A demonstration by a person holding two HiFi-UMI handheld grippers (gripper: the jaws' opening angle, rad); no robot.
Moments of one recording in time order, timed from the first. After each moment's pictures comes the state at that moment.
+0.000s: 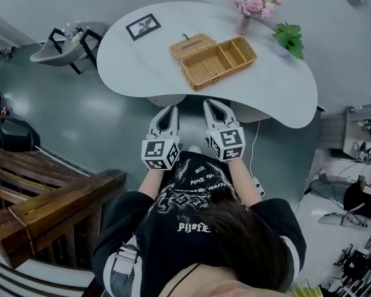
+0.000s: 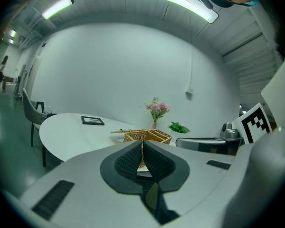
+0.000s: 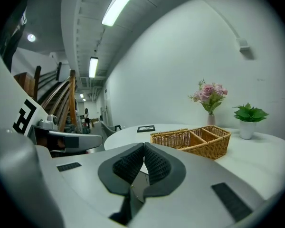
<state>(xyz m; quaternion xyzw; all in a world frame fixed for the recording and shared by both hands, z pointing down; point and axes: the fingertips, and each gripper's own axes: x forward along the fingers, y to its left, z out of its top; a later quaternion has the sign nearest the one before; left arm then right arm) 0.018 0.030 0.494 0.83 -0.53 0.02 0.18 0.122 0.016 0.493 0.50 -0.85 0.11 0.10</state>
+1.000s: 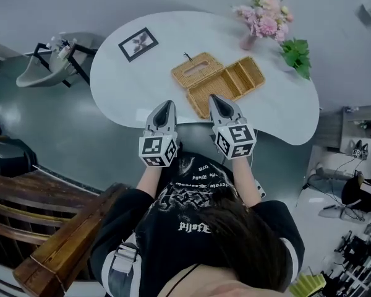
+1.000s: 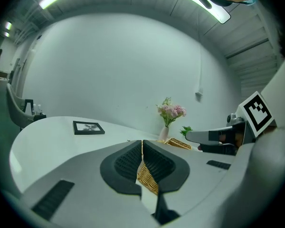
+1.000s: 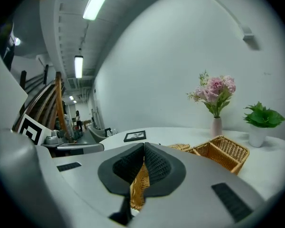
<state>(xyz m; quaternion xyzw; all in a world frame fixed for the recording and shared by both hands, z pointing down) -0.018 -0.146 0.497 0.84 -0.50 0.02 0.19 0.106 -0.147 0.473 0.53 -0.82 0.16 0.10</state>
